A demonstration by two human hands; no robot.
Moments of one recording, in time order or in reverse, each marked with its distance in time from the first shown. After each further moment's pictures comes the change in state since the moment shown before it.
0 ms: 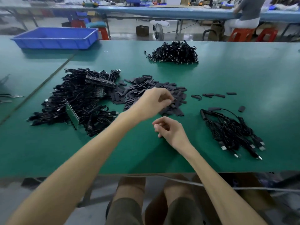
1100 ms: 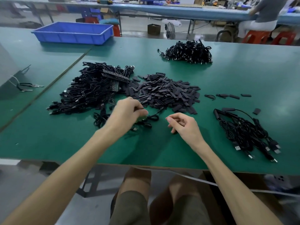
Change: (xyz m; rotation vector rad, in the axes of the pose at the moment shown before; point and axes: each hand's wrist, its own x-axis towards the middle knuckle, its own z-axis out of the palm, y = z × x) left_hand -0.096 -0.061 -0.040 0.118 0.240 -0.220; right_hand -0.004 -0.003 0.001 0.102 0.045 -0.031
